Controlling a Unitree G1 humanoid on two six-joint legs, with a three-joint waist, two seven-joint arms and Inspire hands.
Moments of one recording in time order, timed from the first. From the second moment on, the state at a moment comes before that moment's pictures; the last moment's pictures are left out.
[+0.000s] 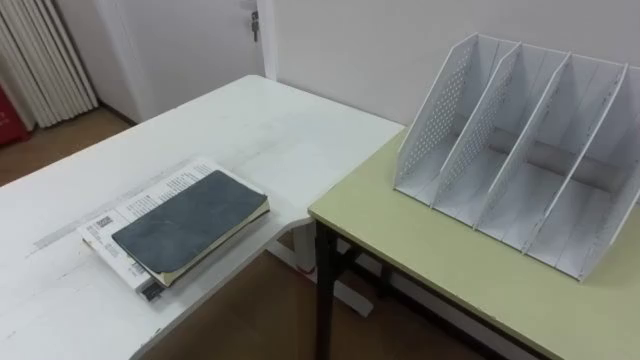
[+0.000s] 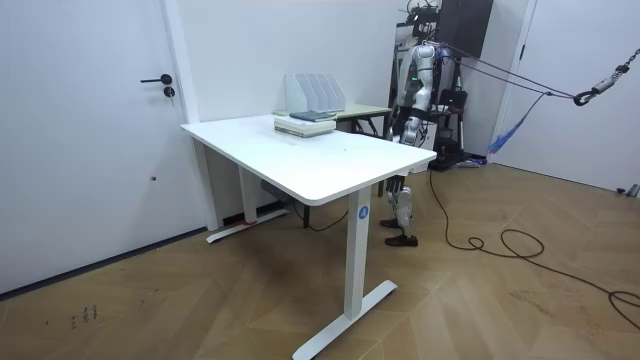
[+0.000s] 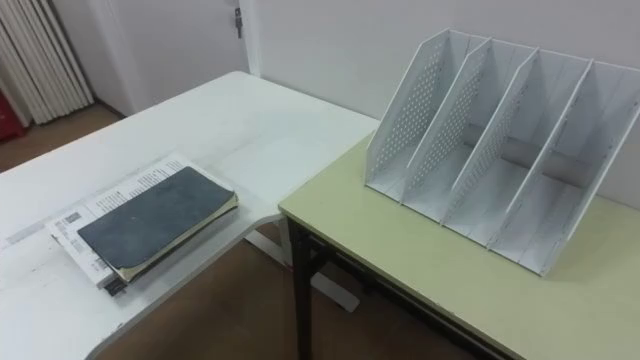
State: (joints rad) left arm 0.21 0.20 0.10 1.14 -0.15 0.12 -0.05; right arm 0.12 -0.22 0.03 1.36 -0.34 0.22 0.15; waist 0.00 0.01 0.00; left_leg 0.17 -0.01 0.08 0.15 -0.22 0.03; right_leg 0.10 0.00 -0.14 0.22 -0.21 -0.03
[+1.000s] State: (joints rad) left arm 0.20 0.20 0.07 1.09 0.00 0.09 -0.02; right arm 0.10 -0.22 0.05 1.35 -0.35 0.19 0.12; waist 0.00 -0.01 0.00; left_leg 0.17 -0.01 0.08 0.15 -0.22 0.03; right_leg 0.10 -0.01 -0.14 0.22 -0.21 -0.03
